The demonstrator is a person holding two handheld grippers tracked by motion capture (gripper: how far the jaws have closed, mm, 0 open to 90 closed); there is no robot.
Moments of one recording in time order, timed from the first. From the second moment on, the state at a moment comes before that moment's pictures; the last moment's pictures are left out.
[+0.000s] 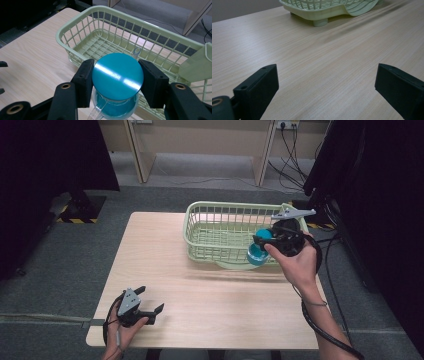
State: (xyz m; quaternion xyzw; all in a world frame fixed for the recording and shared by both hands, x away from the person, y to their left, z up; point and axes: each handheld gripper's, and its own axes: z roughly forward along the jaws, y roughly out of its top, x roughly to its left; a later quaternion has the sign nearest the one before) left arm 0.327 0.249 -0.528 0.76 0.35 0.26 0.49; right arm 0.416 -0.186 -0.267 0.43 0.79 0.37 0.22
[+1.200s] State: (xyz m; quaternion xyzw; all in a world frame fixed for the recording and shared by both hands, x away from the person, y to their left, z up) left arm 0.327 0.249 -0.528 0.76 0.35 0.25 0.49; right arm 0.500 -0.169 -0.247 0.48 0.77 0.35 0.22
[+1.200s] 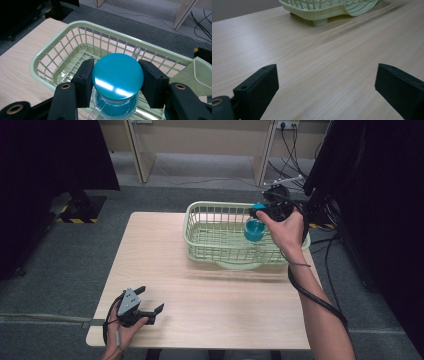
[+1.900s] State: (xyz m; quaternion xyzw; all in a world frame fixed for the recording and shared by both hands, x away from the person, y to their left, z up) left arm 0.327 0.250 -0.528 0.76 0.35 0.25 0.49; right arm 0.557 -0.153 -0.267 0.52 0.77 0.32 0.19
